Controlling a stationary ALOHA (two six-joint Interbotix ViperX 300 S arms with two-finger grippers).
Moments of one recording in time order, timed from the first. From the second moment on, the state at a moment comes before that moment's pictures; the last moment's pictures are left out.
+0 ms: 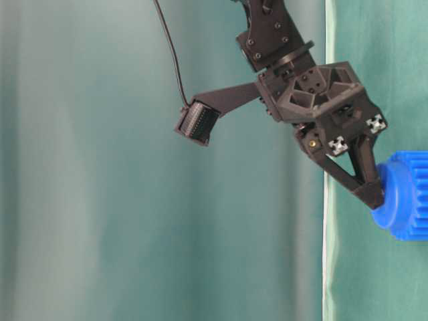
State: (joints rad) left arm -0.01 -0.96 1.18 0.01 -0.19 -0.01; right arm -0.12 0.27 0.66 0.12 -0.45 -0.02
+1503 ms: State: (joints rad) left arm -0.01 -0.96 1.18 0.01 -0.19 -0.01; right arm -0.12 0.11 0.66 0.12 -0.37 -0.02
